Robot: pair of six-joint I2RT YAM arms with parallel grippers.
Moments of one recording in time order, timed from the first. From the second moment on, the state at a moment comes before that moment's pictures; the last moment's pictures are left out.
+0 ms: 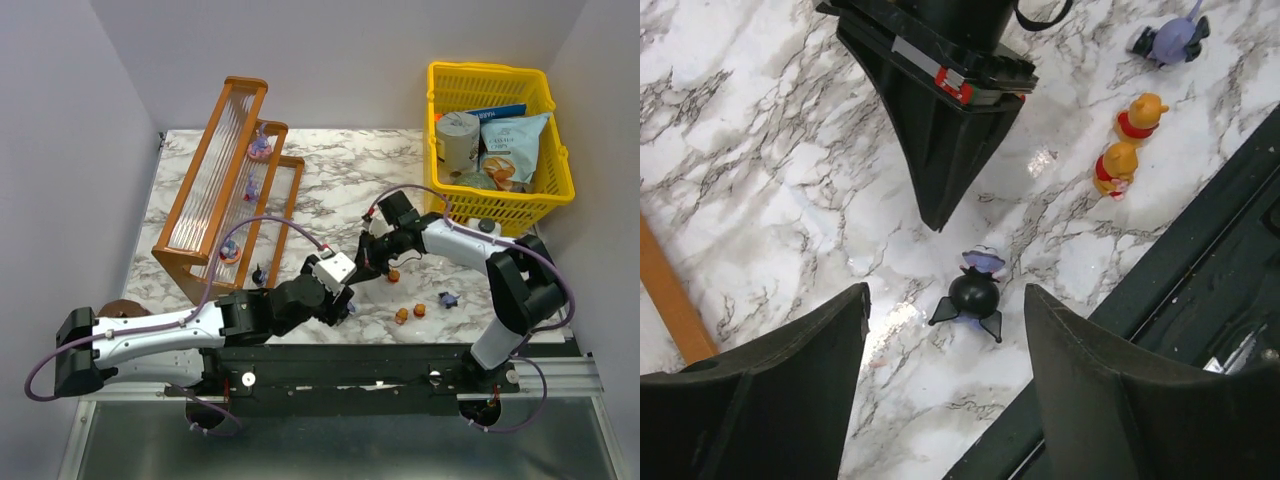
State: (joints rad) left arm -1.30 1.04 0.74 -0.22 -0.45 -0.23; right arm 0.54 1.68 0.99 -0.45 -0.74 0.70
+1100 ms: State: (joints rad) left arm -1.13 0.92 0.77 -0.28 -0.35 -0.25; right arm 0.85 1.60 0.88 -0.29 -0.25 0.36
